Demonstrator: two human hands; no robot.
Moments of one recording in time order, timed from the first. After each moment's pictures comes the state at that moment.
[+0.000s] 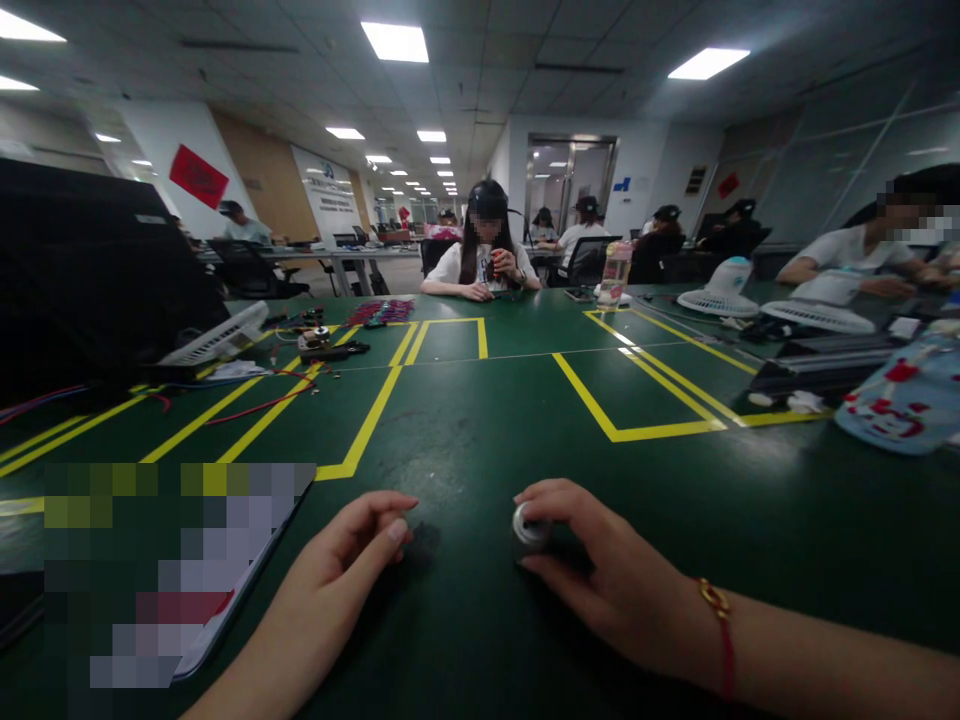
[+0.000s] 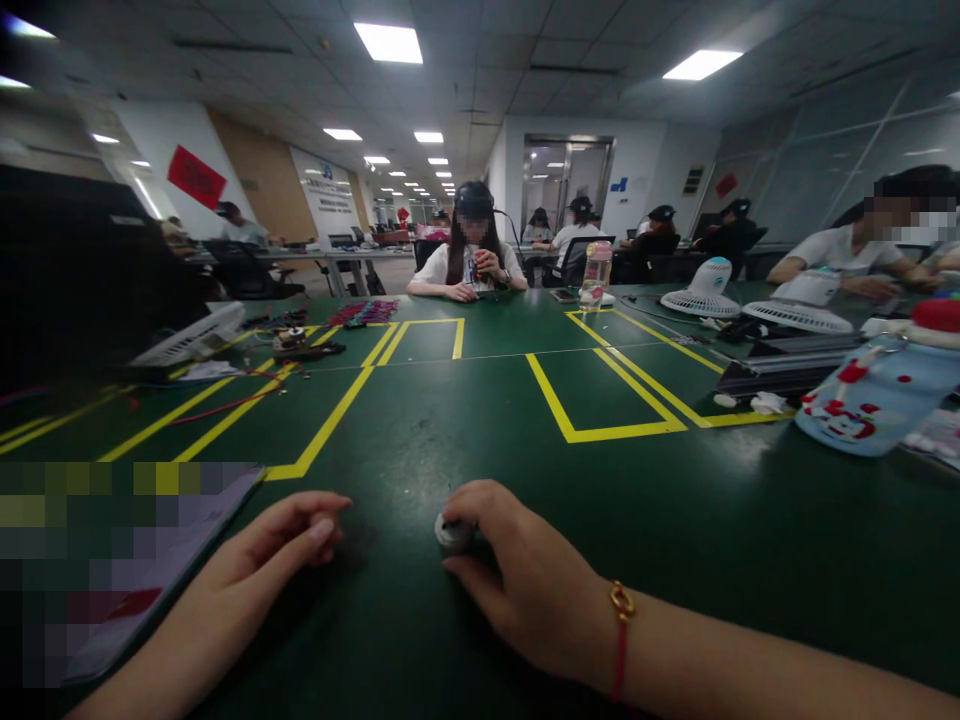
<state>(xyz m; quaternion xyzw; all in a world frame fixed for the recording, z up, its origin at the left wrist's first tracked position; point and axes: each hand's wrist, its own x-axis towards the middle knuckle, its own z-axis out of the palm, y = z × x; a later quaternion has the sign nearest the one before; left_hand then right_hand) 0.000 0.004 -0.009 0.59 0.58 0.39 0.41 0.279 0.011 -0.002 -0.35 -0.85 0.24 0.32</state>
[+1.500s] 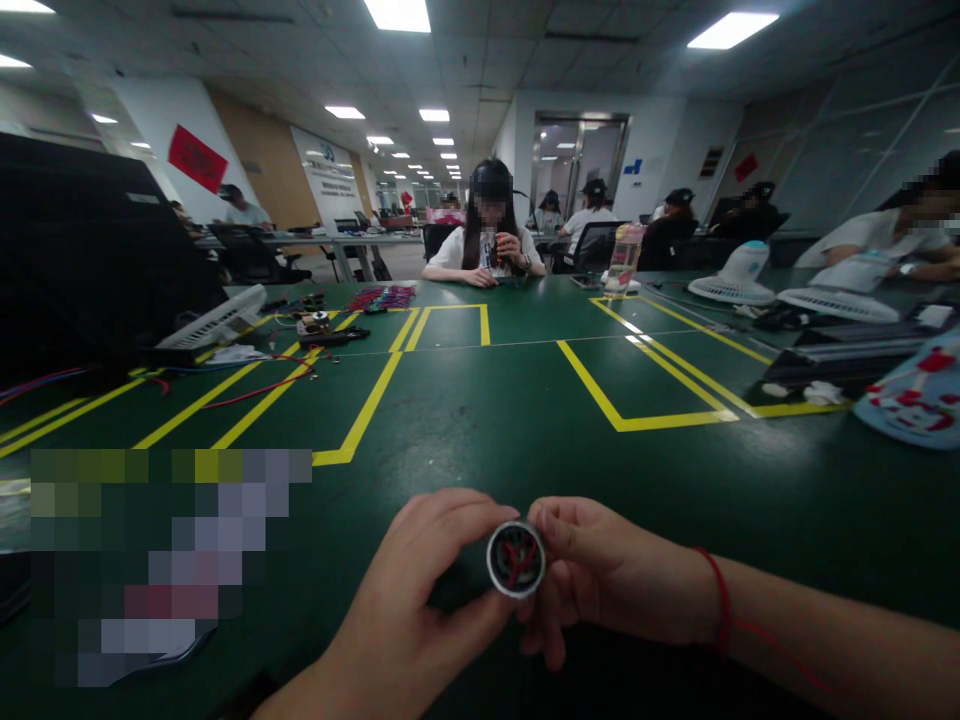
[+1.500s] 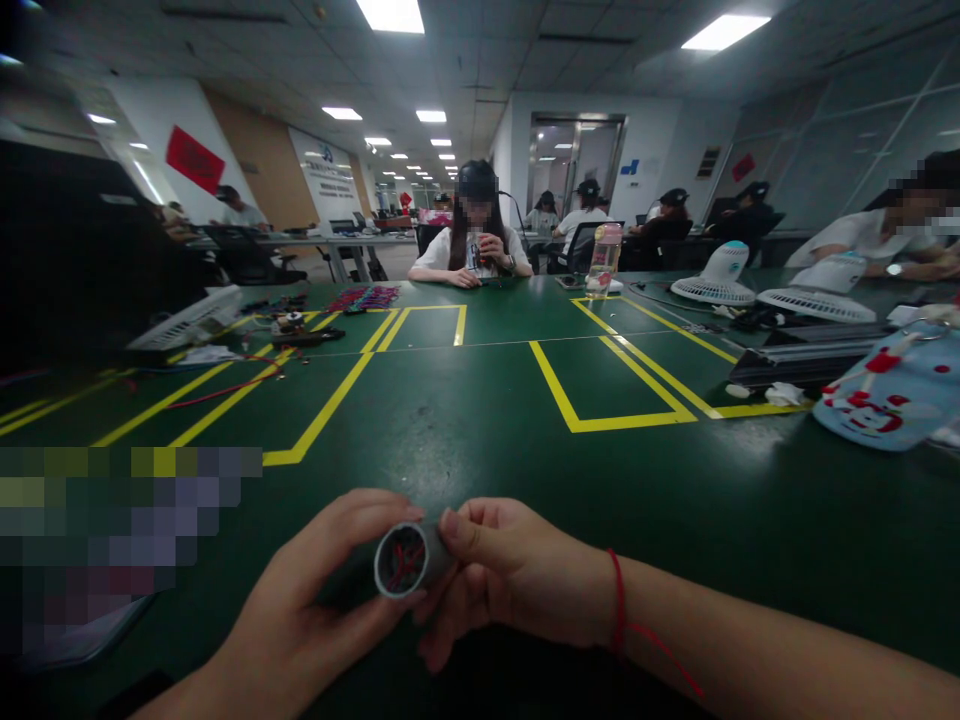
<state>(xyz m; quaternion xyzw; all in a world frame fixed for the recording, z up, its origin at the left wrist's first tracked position) 0.061 -0.008 0.005 0.82 0.37 0.38 0.18 0.267 0.021 -0.017 -0.16 -0.39 0.88 0.21</state>
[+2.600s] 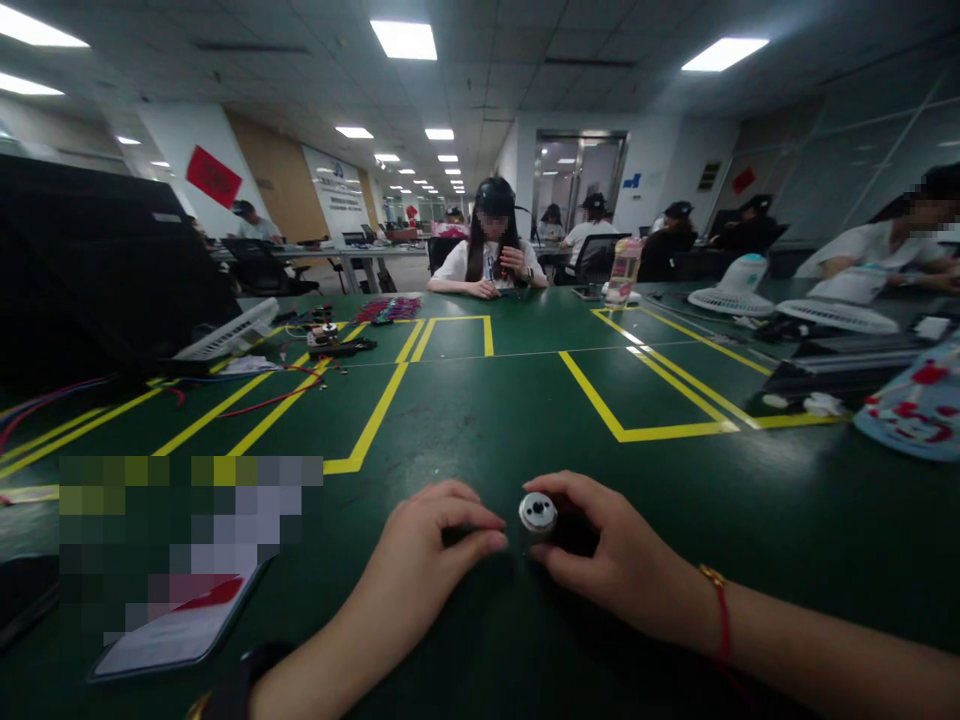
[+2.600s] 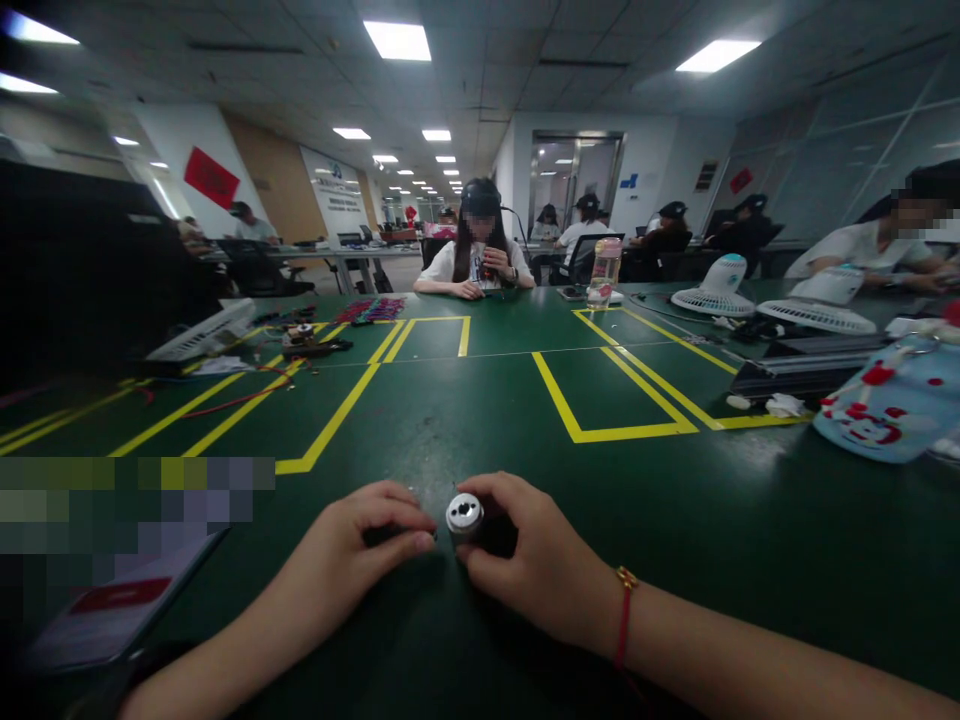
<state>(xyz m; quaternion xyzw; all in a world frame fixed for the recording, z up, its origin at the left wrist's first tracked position) 0.059 0.020 0.010 0.76 0.51 0.30 0.28 0.280 0.025 -0.005 -0.42 -0.78 0.33 0.31</state>
